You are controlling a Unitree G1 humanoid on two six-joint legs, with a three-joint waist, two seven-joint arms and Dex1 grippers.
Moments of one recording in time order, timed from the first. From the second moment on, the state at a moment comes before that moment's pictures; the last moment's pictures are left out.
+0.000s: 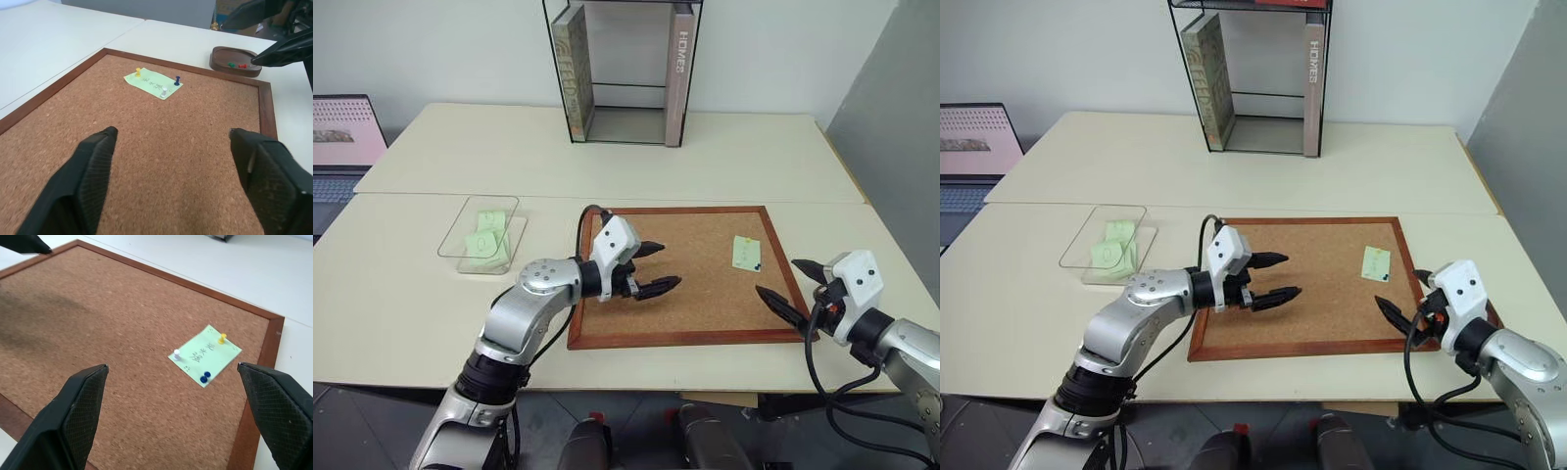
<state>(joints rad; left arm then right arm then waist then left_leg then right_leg) -0.46 0.42 -0.24 -0.19 -0.32 0.54 -0.84 0.11 -0.65 -0.26 -0.68 0.48 0.69 0.54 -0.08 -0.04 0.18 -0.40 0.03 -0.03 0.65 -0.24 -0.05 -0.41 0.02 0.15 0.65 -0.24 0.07</state>
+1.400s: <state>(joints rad) -0.59 0.19 -0.38 0.32 -0.08 0.26 -0.89 -0.45 -0.50 0.00 0.20 0.16 0.43 0.45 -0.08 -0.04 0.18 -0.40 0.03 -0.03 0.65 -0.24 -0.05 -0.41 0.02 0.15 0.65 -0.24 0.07</state>
